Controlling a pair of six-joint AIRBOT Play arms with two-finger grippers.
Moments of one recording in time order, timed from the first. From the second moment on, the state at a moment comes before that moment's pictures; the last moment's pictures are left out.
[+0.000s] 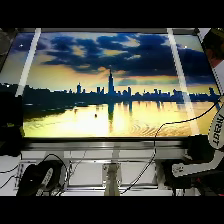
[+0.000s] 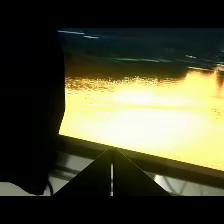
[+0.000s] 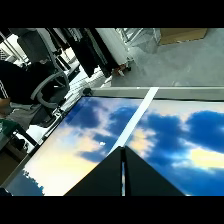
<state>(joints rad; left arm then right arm) -0.15 -0.27 0.86 1.93 -1.50 -1.75 -0.07 -1.57 2.06 -0.61 0.92 1.20</state>
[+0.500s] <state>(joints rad) -0.15 -0.27 0.81 2.16 -1.52 -1.73 -0.07 -1.57 2.06 -0.61 0.92 1.20</state>
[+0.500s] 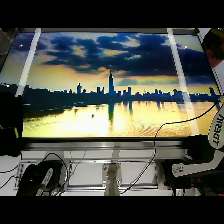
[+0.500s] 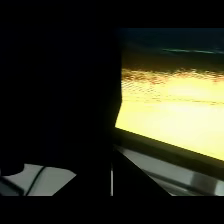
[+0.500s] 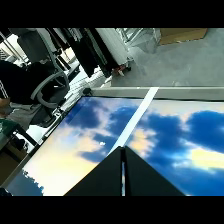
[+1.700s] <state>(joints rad) 0.71 -0.81 0.89 2.19 -1.11 -1.69 -0.07 -1.57 2.06 -0.61 0.92 1.20</state>
